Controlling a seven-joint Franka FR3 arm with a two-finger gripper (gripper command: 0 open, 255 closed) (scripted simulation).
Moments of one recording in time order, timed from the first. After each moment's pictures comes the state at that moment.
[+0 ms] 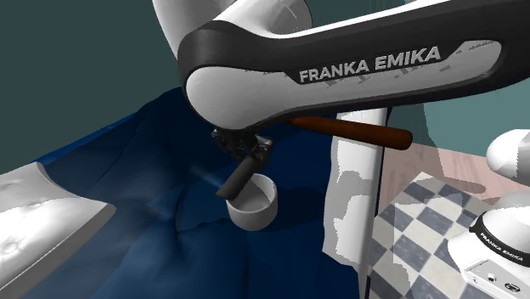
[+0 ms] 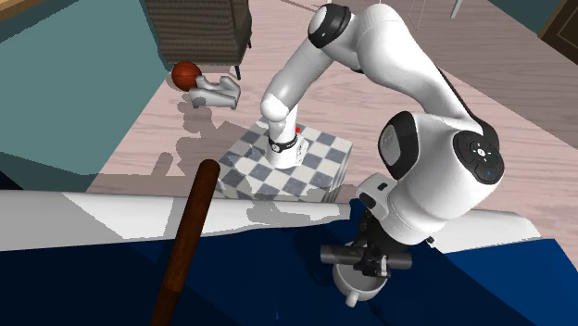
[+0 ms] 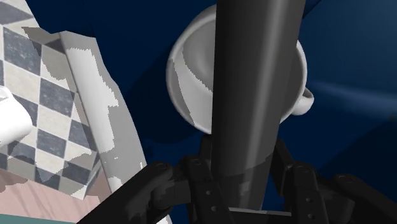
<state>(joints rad) -1.32 -0.63 1.89 -1.56 0.37 1.69 1.68</state>
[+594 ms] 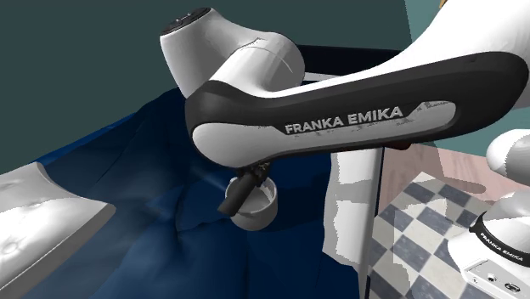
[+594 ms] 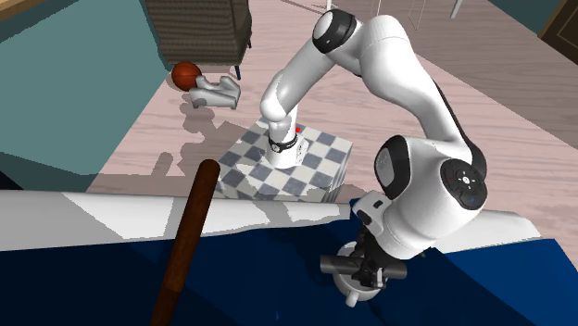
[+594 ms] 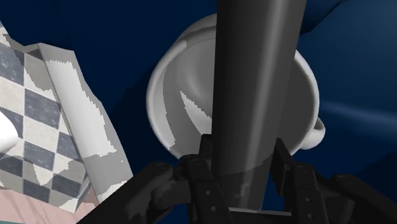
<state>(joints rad) -1.34 -0.67 1.93 -1.62 0.42 1.78 1.67</state>
